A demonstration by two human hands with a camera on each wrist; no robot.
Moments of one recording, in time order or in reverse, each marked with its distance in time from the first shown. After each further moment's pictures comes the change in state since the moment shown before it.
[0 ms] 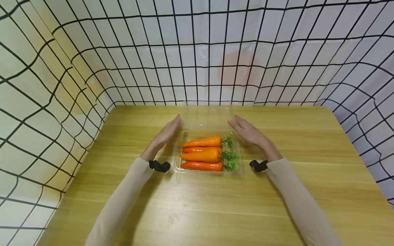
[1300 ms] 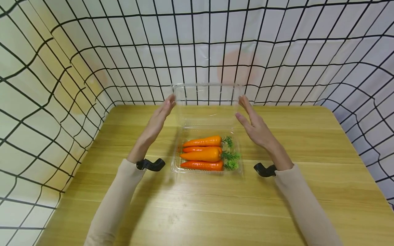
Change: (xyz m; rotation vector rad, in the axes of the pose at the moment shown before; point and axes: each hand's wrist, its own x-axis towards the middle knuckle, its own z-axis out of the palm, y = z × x) left_hand -0.033 0.064 -0.027 -0.135 0.103 0.245; right_hand -0.041 -0.046 -0.019 0.185 0.304 -0.270
